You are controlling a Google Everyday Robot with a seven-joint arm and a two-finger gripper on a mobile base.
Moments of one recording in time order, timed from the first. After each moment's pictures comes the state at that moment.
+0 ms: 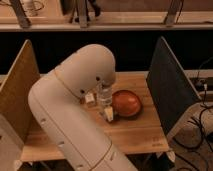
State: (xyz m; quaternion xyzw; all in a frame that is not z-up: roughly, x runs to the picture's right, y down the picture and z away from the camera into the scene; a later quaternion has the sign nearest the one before) arm -0.015 0.141 0.900 -0.42 -0.11 -0.22 0.87
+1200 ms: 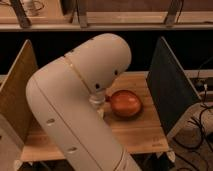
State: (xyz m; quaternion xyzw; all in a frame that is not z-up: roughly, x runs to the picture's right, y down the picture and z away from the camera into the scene) arm -0.062 0.148 0.842 -0.37 -0.21 -0.23 0.88
